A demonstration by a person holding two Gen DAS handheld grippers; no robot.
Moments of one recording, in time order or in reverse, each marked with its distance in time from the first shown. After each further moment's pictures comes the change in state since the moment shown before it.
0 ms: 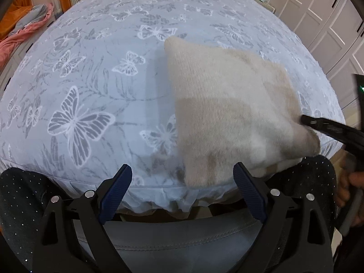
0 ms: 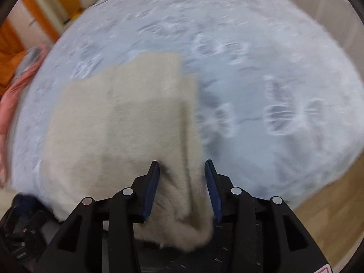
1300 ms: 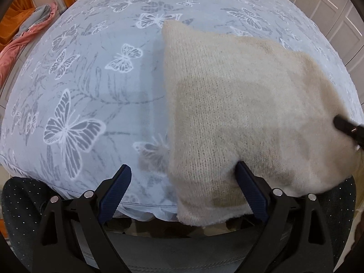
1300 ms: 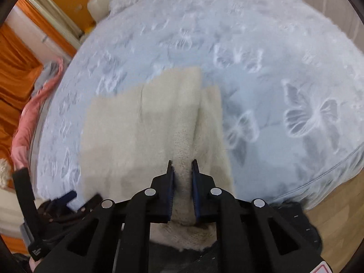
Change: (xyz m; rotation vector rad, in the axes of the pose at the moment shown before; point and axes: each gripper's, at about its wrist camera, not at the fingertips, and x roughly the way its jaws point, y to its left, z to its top) left arm 0.052 -0.019 0.024 0.002 0.087 0.114; right arm 0.031 -0.010 0.007 0.051 0.081 0.112
